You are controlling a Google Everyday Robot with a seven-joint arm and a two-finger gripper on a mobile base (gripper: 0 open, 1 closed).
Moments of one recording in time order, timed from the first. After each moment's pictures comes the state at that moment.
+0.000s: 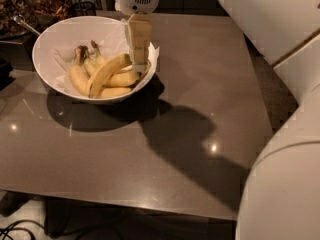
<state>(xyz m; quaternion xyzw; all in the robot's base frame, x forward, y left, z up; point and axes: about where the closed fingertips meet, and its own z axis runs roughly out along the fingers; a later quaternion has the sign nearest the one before) 0.596 0.061 0.985 -0.79 0.59 -0.01 0.16</state>
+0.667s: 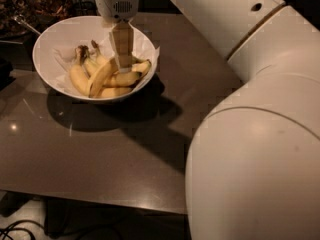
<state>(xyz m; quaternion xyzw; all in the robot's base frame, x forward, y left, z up) 0.618 0.098 0.957 -0.82 0.56 -0.01 0.13</state>
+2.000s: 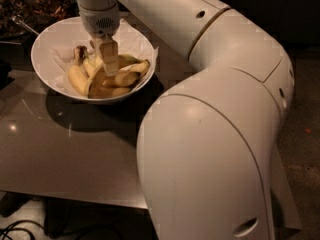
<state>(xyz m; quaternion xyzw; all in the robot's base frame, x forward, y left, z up) 0.641 0.134 0.910 -0.84 0.54 -0.03 0.07</state>
